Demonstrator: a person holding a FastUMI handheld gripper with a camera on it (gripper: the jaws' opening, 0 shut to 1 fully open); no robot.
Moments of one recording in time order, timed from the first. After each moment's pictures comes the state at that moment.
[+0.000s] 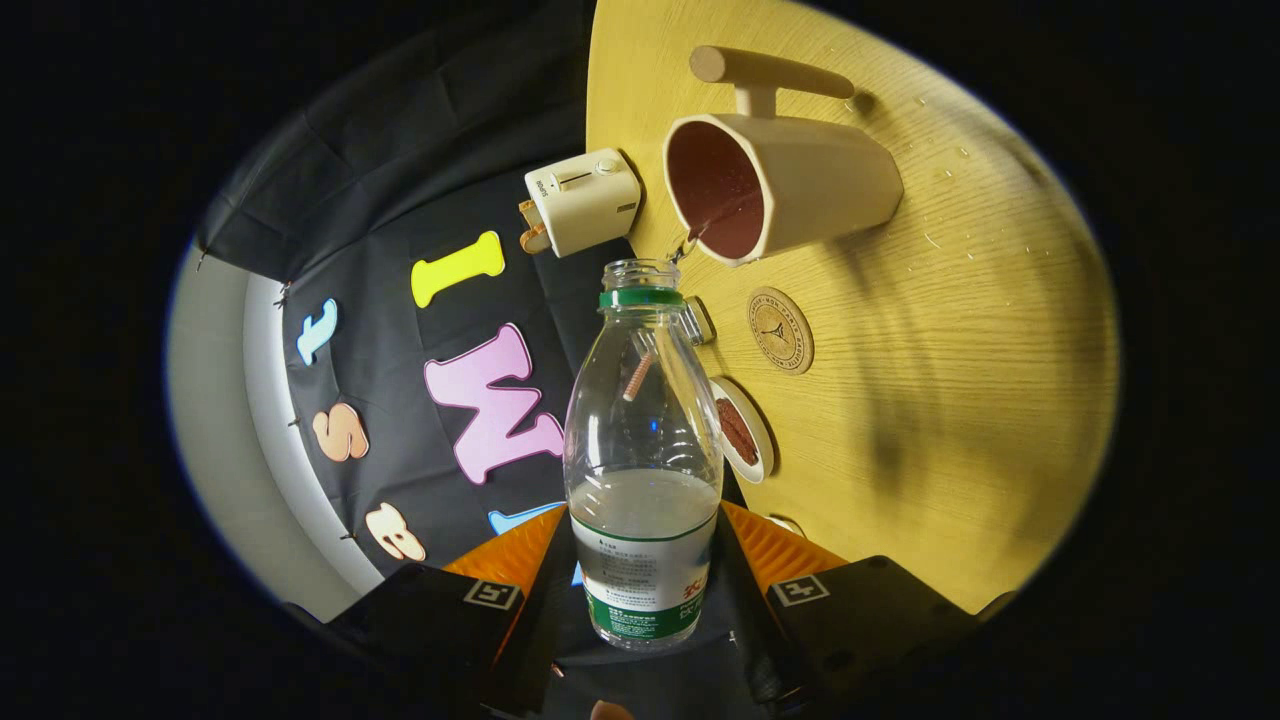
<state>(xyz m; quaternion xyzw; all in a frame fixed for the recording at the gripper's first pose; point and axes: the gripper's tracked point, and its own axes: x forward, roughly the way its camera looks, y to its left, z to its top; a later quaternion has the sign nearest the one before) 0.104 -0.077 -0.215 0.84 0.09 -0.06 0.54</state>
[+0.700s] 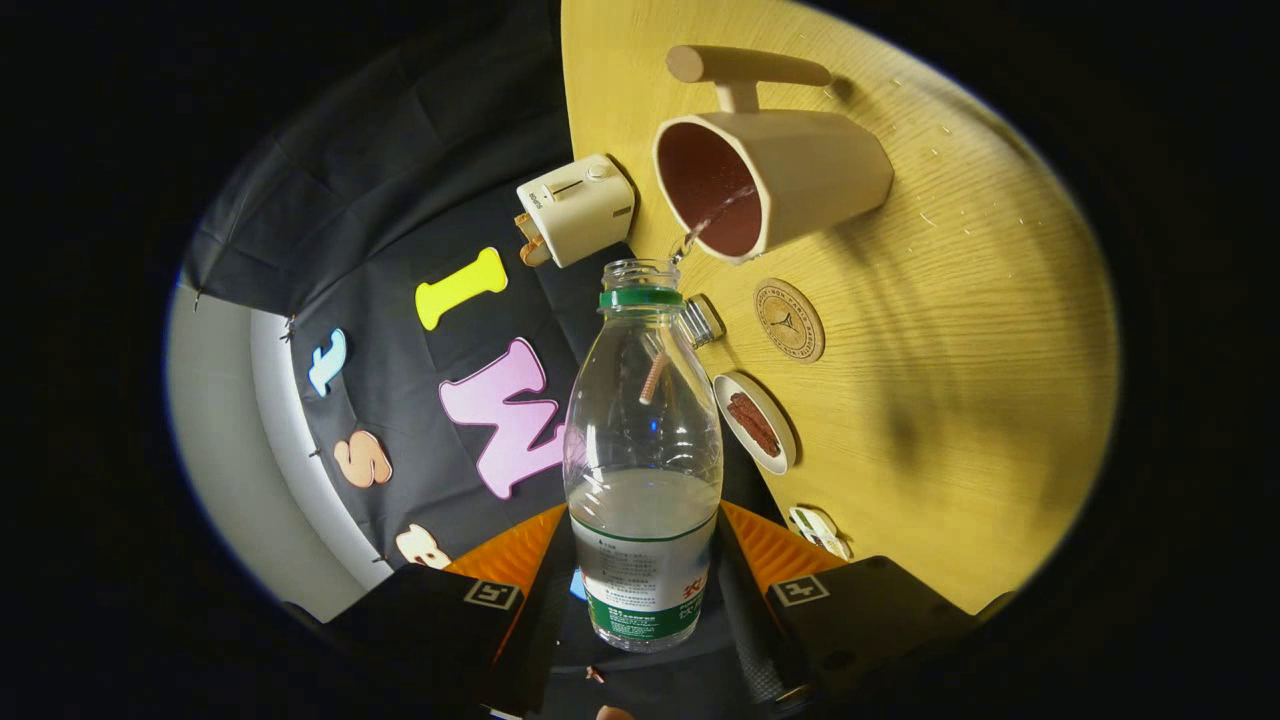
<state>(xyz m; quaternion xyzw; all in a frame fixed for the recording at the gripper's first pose) 0.108 -0.085 -0.205 0.87 0.07 -0.05 0.49</state>
